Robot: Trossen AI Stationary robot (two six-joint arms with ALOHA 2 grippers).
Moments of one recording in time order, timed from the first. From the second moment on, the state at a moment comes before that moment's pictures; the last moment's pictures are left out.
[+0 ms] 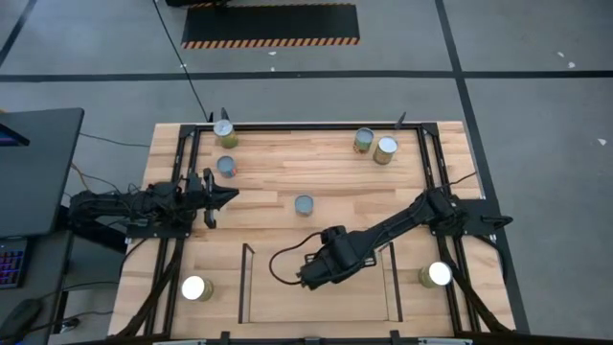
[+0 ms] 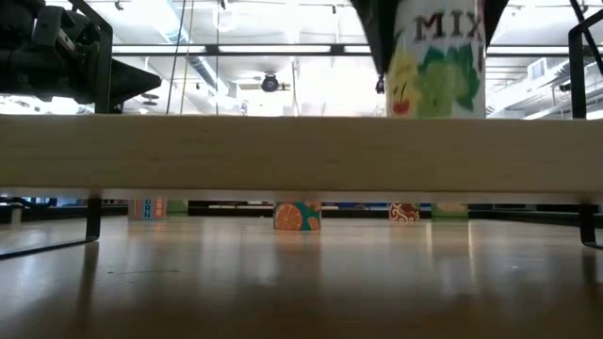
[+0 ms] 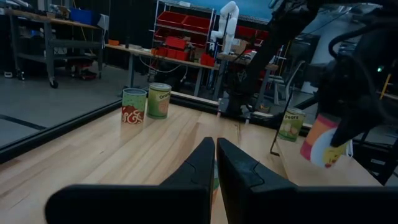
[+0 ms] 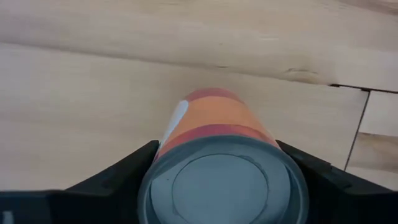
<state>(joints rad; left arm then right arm) -0.03 0.03 0.01 0.07 -0.26 -0.20 0.44 2.19 2.11 -1.51 0.10 1.90</state>
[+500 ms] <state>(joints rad) -0.03 0.03 0.01 0.08 -0.26 -0.20 0.40 2.22 2.11 -1.46 0.01 1.78</state>
